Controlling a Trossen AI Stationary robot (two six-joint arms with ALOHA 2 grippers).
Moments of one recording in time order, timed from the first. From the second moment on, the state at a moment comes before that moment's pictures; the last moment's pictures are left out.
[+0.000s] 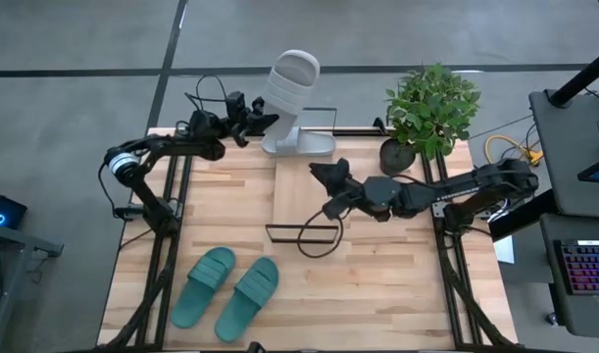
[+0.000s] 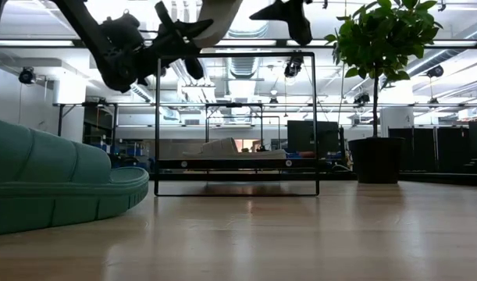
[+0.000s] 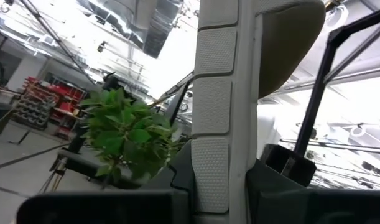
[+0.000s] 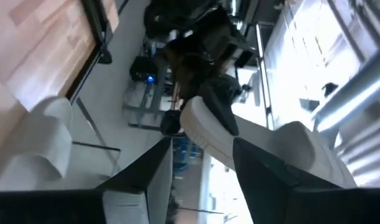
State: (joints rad) left arm 0.75 1.63 0.82 1.57 0.73 -0.94; right arm 0.14 1.44 1.03 0.35 0.72 -1.65
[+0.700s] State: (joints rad) left arm 0.70 1.63 0.82 1.52 0.70 -0.80; right arm -0.01 1.50 1.09 0.62 0.49 -1.71
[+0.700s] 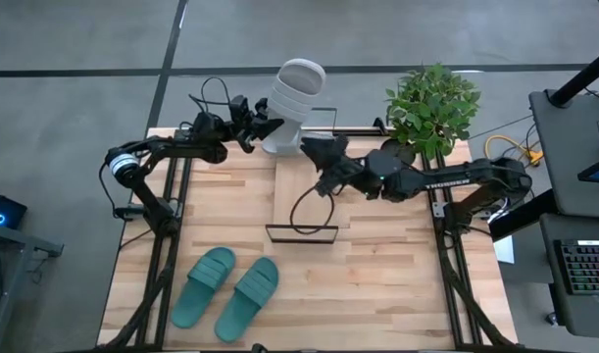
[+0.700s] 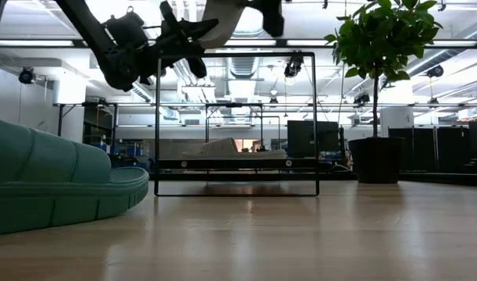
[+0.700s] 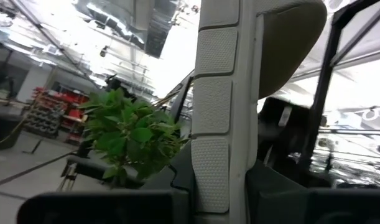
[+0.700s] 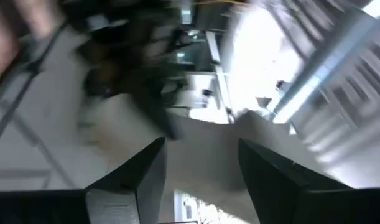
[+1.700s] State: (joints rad) left arm 0.60 1.64 0.81 1.49 0.36 -0.56; right arm -0.11 1.72 1.45 0.67 0.58 -1.81
